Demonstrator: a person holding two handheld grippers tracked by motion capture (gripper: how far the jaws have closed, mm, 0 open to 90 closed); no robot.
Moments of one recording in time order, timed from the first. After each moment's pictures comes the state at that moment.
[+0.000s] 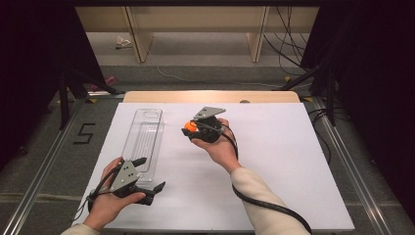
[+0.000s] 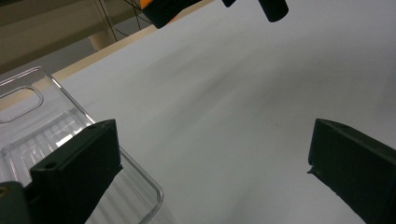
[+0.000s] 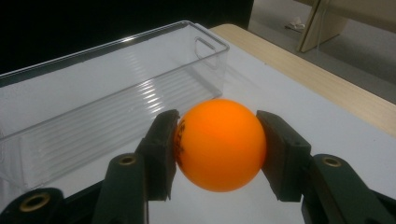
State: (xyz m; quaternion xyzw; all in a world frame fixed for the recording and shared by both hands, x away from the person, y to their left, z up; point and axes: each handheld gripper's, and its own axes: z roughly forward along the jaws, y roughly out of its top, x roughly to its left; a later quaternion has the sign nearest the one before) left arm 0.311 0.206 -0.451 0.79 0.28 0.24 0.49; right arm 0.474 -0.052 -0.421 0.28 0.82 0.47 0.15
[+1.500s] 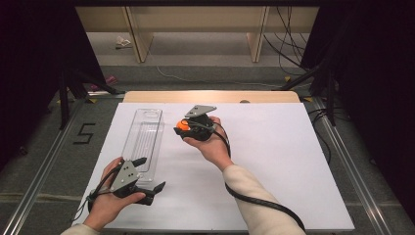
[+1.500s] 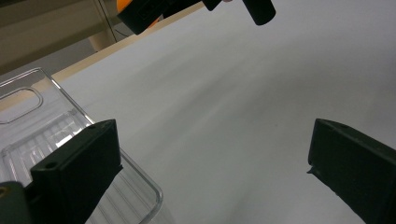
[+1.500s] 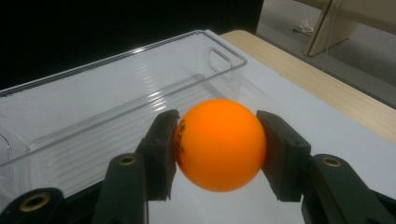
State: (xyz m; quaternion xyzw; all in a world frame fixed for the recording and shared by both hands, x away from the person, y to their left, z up) left arm 0.311 0.206 -0.451 0.79 0.28 0.24 0.49; right arm 0.477 -0.029 -0.416 0.27 0.83 0.47 0.15
